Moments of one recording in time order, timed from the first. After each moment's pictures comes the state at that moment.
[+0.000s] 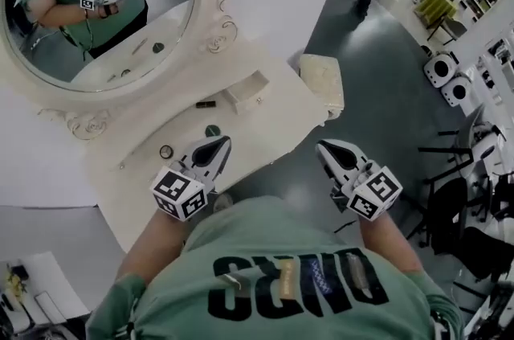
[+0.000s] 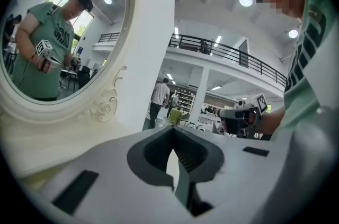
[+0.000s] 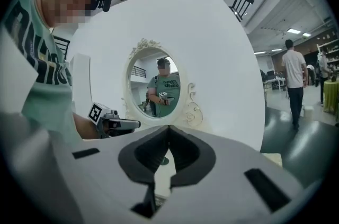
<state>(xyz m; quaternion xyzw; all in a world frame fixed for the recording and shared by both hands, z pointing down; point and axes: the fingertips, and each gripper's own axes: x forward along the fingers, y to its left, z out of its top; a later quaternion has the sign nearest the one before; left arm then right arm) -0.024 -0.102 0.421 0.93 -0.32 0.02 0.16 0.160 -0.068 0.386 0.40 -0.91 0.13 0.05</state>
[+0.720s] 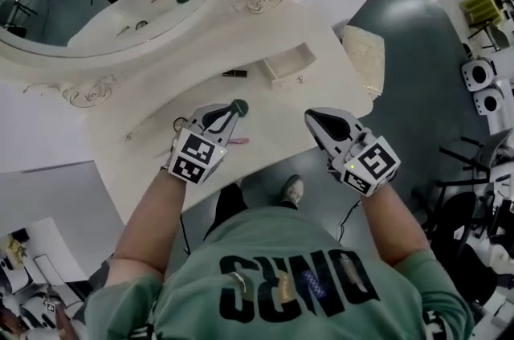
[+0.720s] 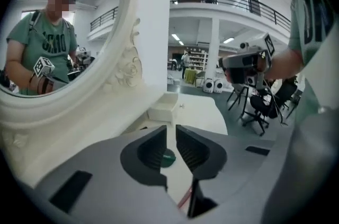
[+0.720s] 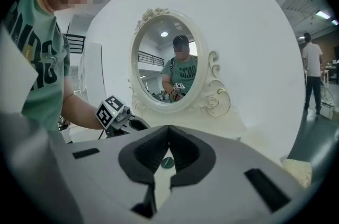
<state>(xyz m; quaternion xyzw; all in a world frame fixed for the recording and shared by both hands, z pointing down) -0.087 -0.171 0.571 0.88 -0.36 0.28 0.14 0.050 -0.165 0.474 0.28 -0.95 0.13 0.11</state>
